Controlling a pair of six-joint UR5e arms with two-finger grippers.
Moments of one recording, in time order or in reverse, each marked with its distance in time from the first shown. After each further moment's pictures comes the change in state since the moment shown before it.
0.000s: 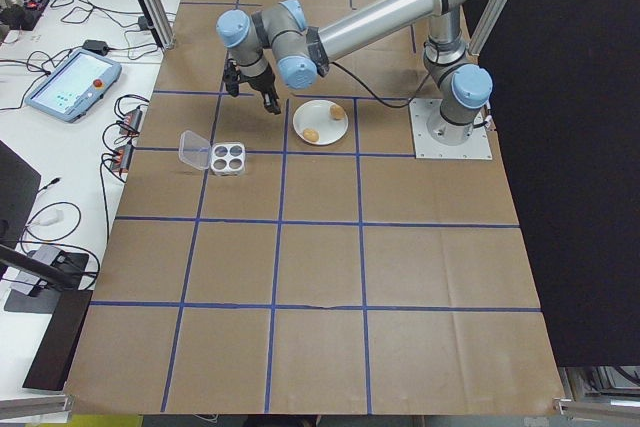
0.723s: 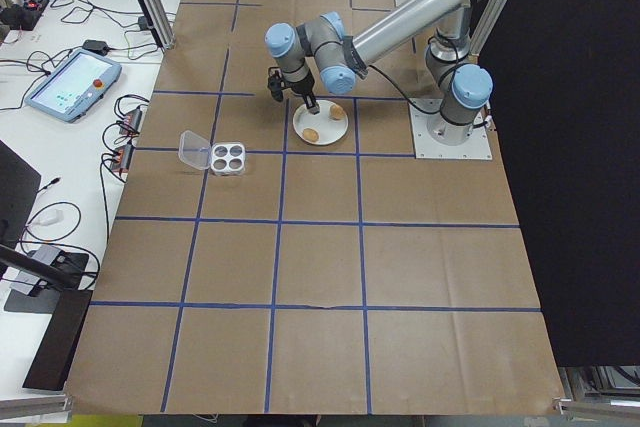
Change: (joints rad) left arm -0.035 0.064 -0.284 0.197 -0.022 -0.088; right arm 0.000 0.000 0.000 0.000 0.000 0.000
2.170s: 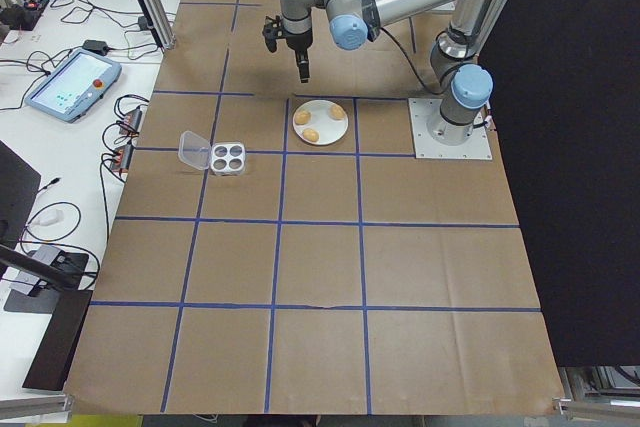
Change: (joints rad) left arm -0.132 0.186 0.132 -0.051 -0.003 0.027; right arm 0.000 0.000 0.000 0.000 0.000 0.000
